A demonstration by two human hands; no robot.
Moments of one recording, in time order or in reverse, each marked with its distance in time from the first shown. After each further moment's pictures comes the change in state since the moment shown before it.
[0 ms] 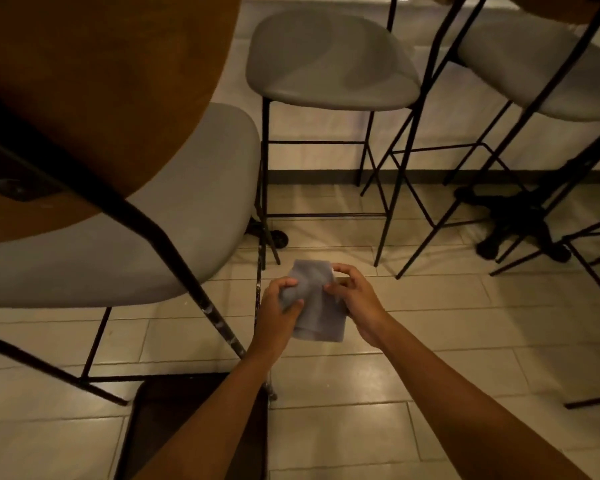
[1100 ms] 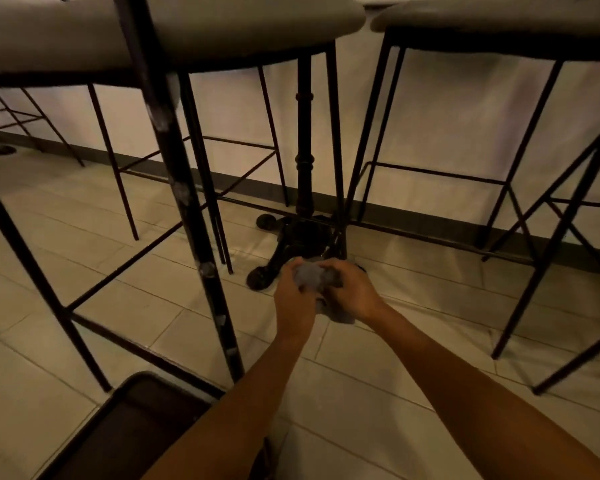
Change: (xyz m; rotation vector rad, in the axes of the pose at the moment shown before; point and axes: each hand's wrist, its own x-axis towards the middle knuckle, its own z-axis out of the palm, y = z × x) left_hand 0.113 -0.191 0.039 -0.007 0.663 0.128; right_hand 0.239 0.160 0.066 -0.737 -0.414 -0.717
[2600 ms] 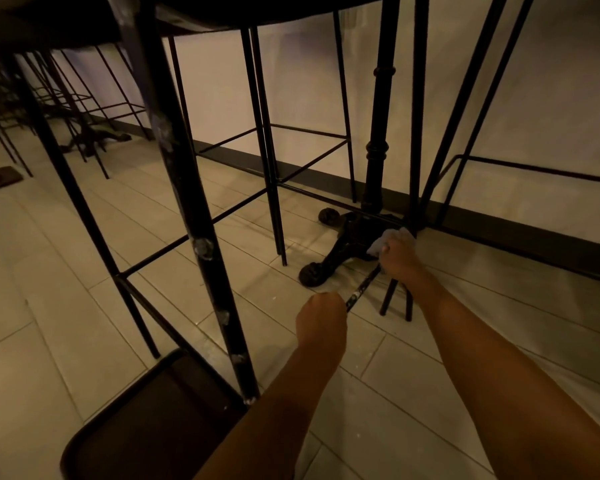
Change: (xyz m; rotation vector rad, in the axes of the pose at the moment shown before) left_hand 0.024 -0.039 0.004 1.050 -0.186 -0.165; right_hand 0.139 0.079 0.029 -0.312 0.014 0.140
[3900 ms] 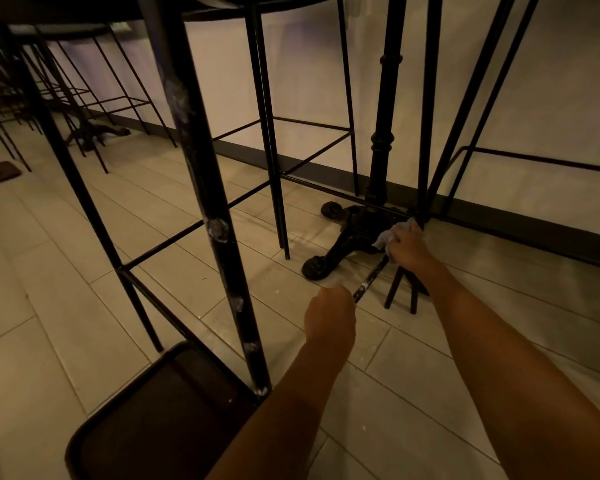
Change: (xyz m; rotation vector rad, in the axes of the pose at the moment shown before) left_hand 0.007 -0.010 0.015 -0.151 0.076 0.043; right_hand 0.005 0.000 0.000 -0.020 -0.055 -0.024
